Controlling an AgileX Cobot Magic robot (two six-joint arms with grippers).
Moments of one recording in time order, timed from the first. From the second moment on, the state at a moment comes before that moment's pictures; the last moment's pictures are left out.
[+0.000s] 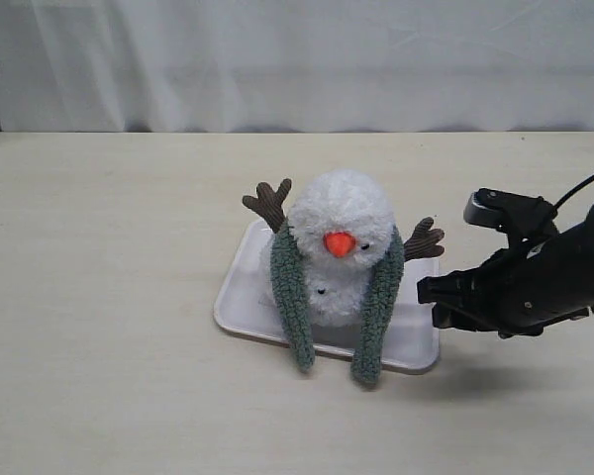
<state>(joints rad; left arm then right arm) -0.05 0.00 0.00 0.02 0.31 0.03 0.21 1.63 -0.71 0.42 0.36 -0.12</state>
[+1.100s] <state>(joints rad) -0.05 0.00 0.00 0.02 0.31 0.03 0.21 1.86 -0.87 0.49 0.13 -0.22</state>
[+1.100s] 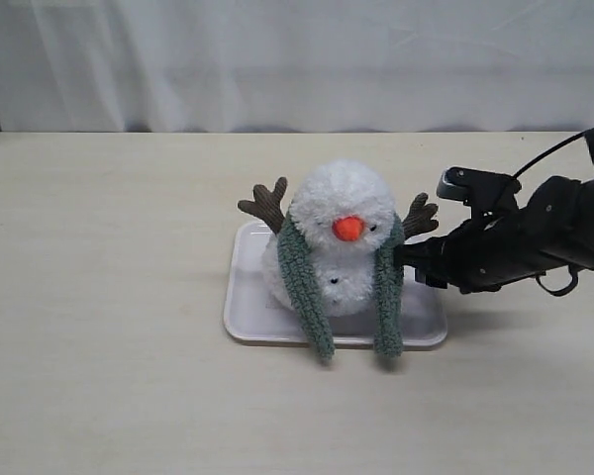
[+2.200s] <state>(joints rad) -0.05 0.00 0.00 0.02 0.31 0.03 0.21 0.54 -0.87 0.34 0.20 -0.30</state>
